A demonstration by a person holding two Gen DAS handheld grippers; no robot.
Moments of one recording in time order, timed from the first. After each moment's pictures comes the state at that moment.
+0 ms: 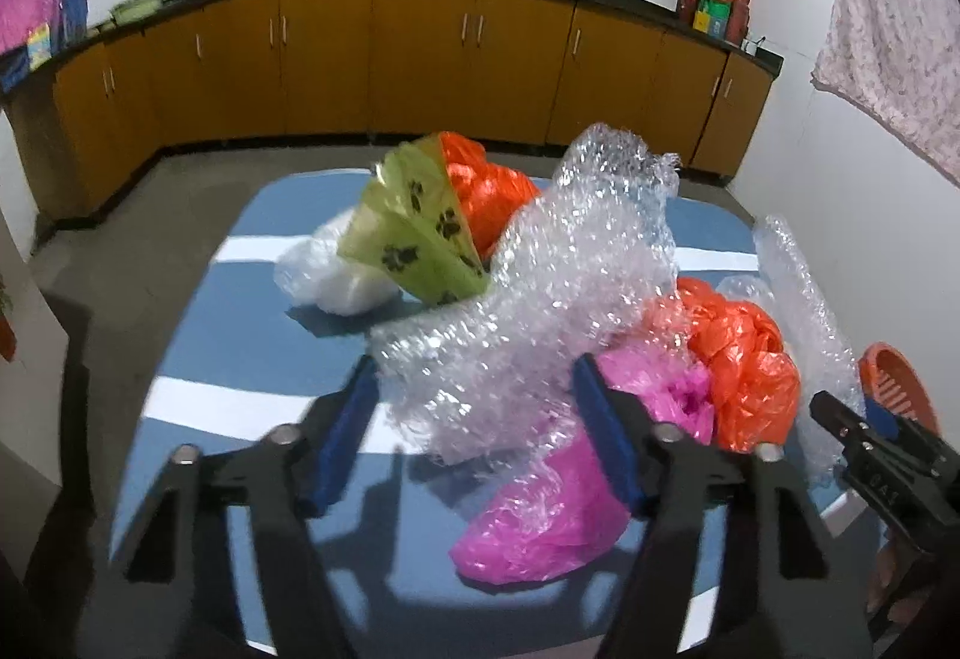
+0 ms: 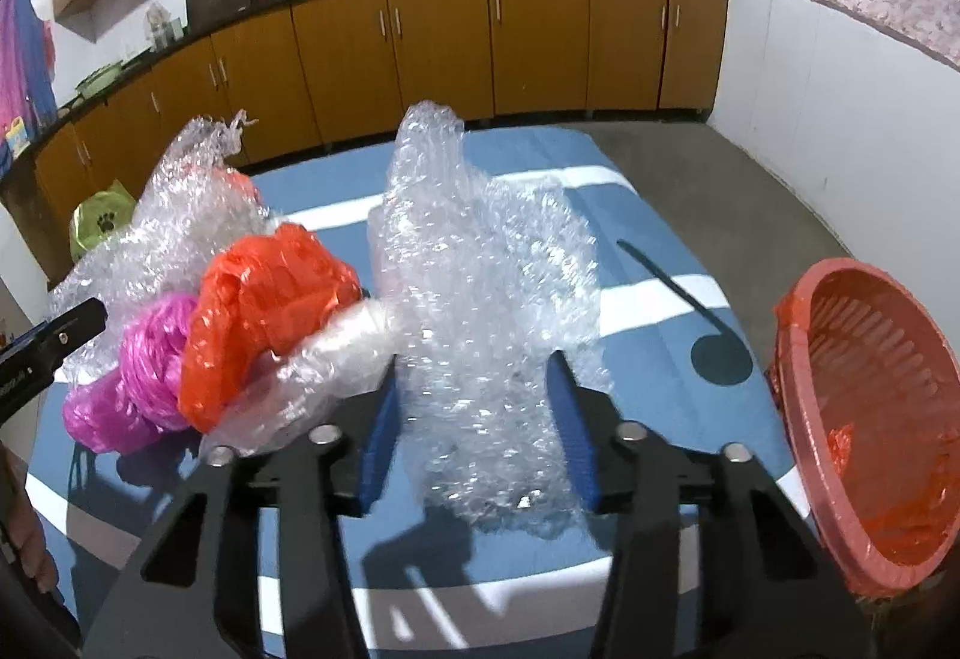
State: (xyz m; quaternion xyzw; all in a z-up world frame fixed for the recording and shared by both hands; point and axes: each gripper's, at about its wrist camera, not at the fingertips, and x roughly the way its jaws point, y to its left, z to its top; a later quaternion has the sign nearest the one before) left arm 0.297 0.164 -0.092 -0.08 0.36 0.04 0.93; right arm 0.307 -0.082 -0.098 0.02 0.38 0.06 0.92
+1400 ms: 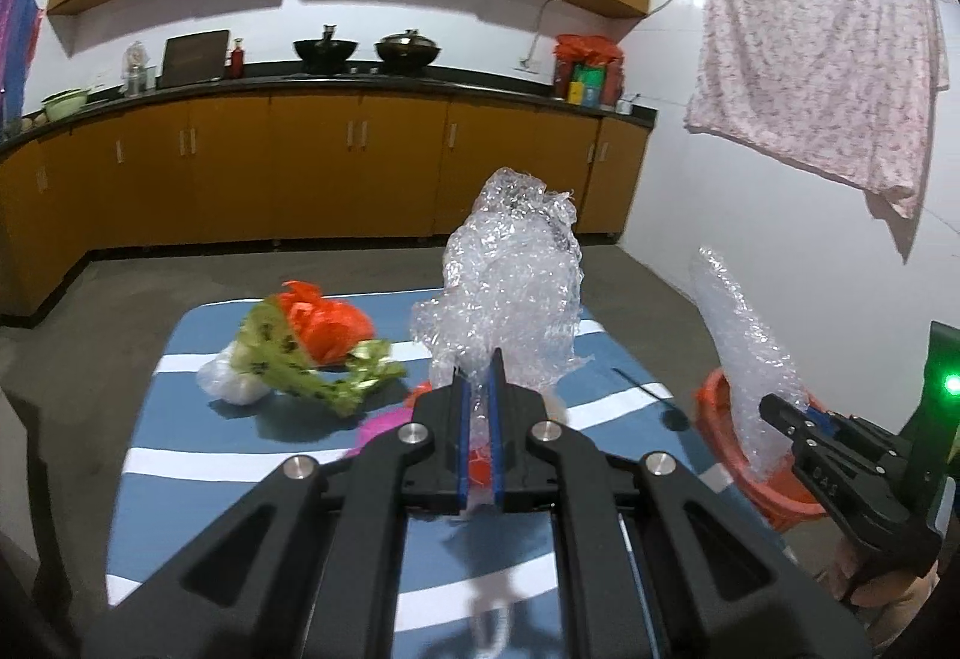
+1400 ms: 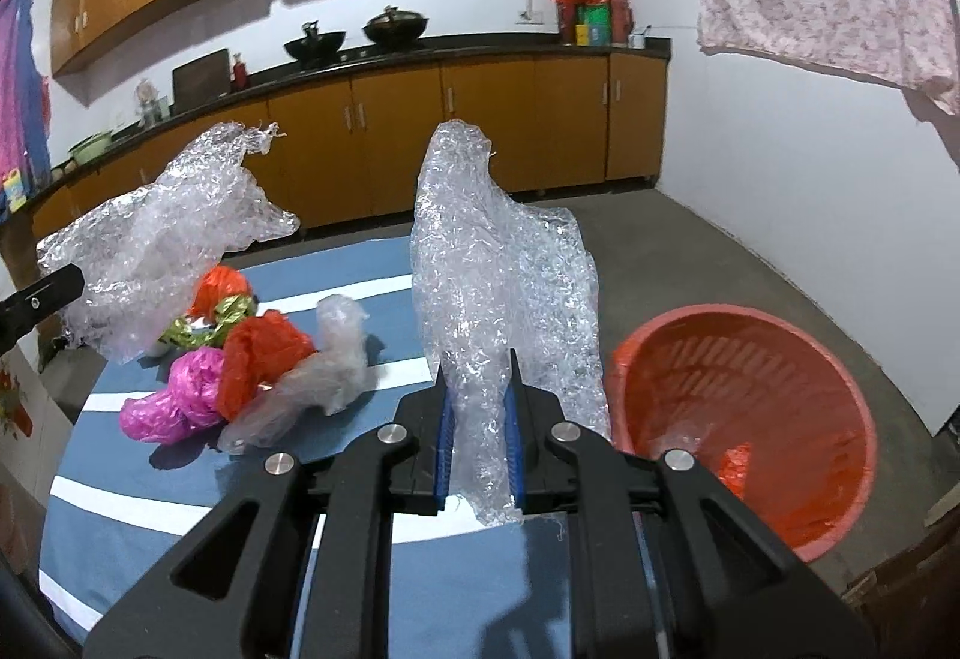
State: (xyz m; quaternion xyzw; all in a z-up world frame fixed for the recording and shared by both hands) left arm 0.217 0.066 0.007 -0.05 0.25 -0.08 0.96; right arm 0.223 -0.169 -0.030 0.04 0.28 0.01 0.96
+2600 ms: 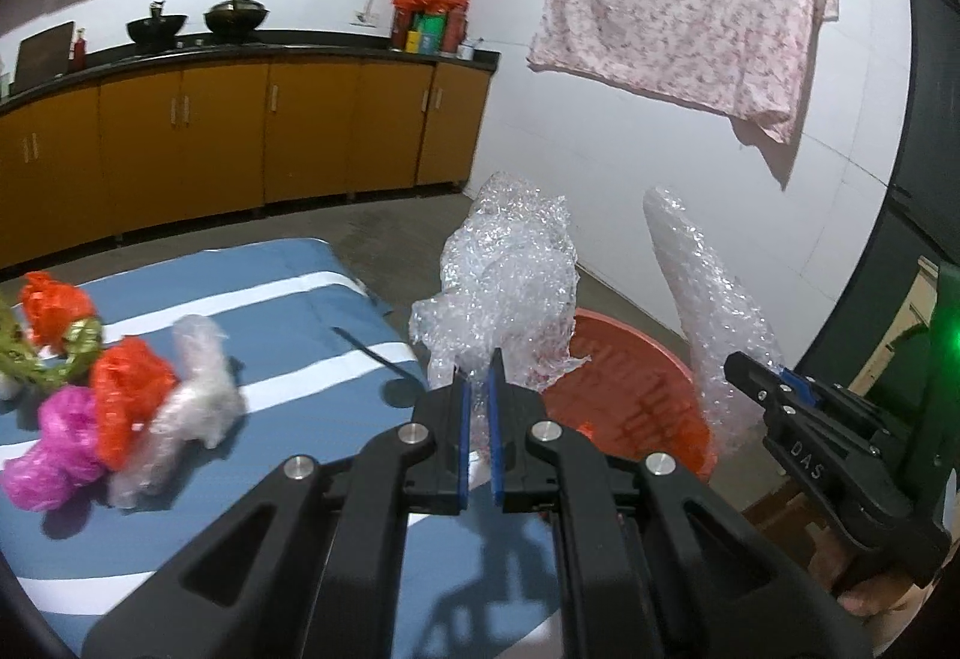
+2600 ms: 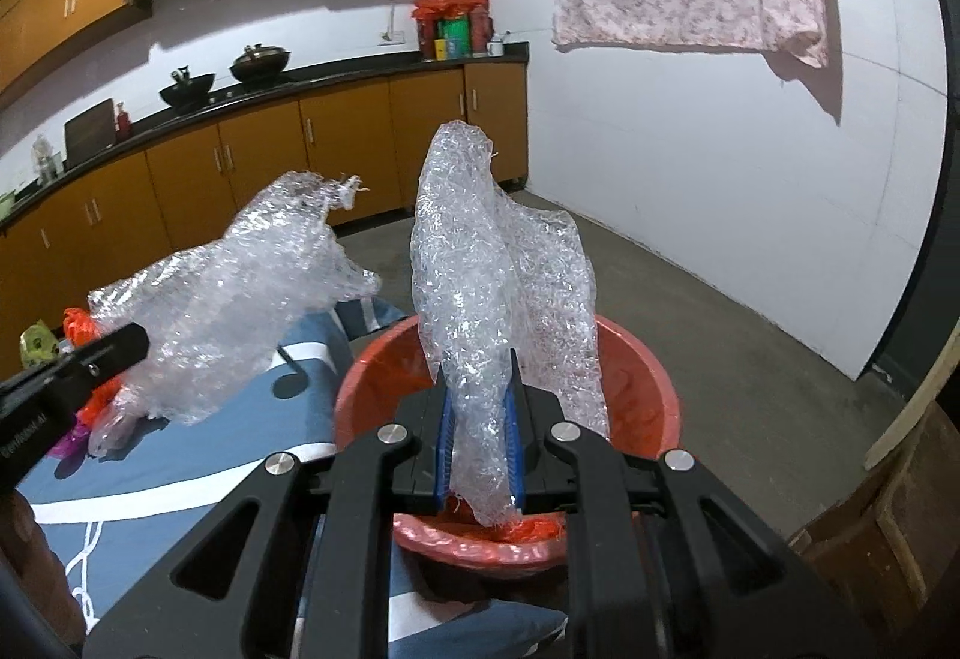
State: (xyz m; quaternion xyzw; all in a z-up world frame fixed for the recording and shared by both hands) left arm 0.236 -0.129 -0.030 -0.03 0.29 -0.25 0.92; right arm 0.185 -0.298 -0.037 0.08 0.27 -0.13 0.95
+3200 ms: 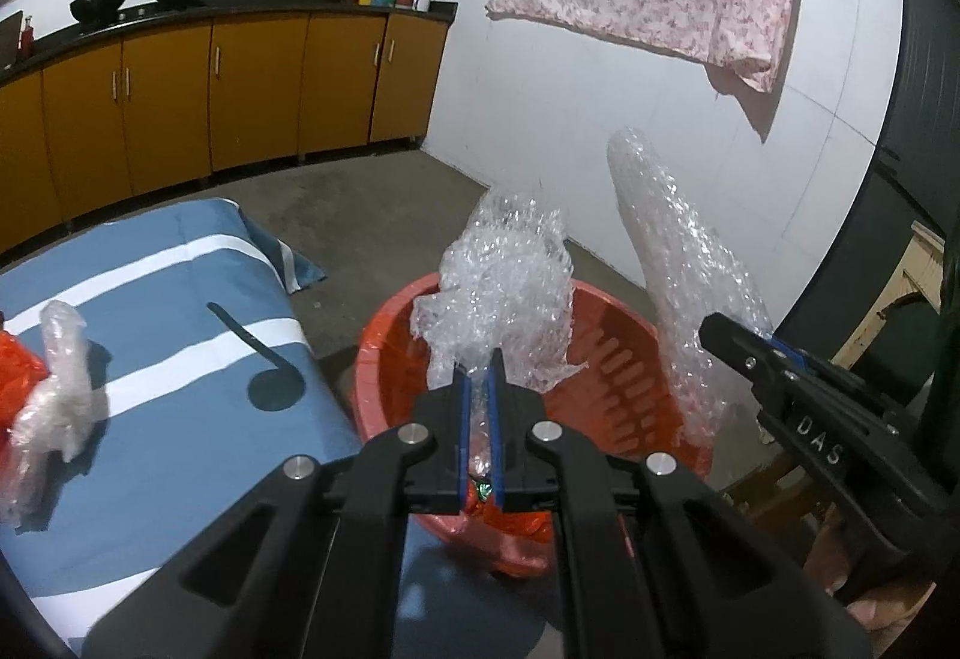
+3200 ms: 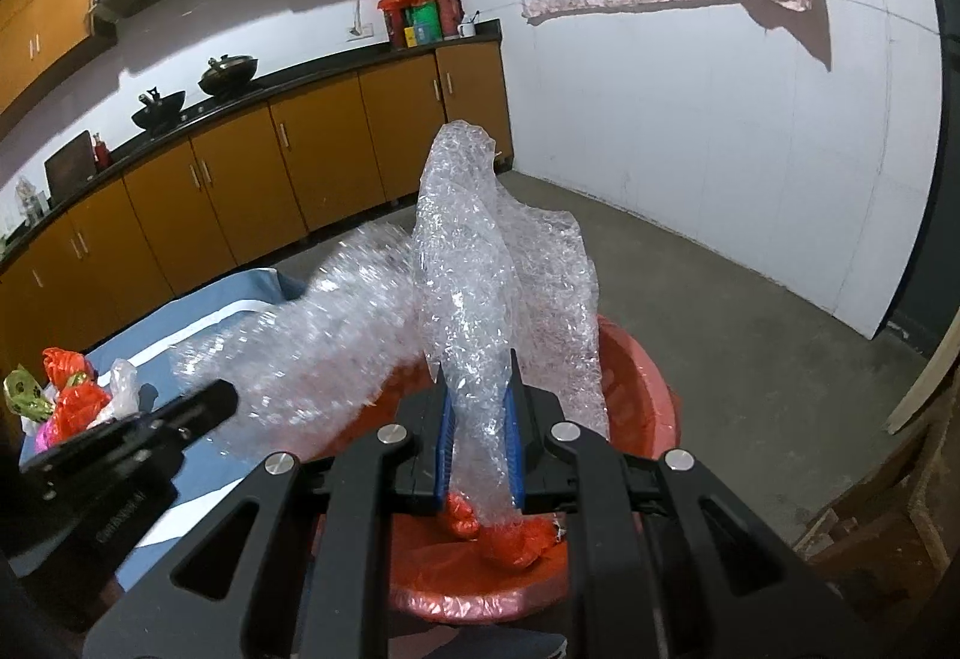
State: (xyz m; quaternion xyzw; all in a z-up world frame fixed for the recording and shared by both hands) left arm 0.277 -0.209 -0.078 -0.01 0.33 -0.29 0.90; right arm 0.210 -0.344 -0.063 0.13 0.28 -0.12 0.94
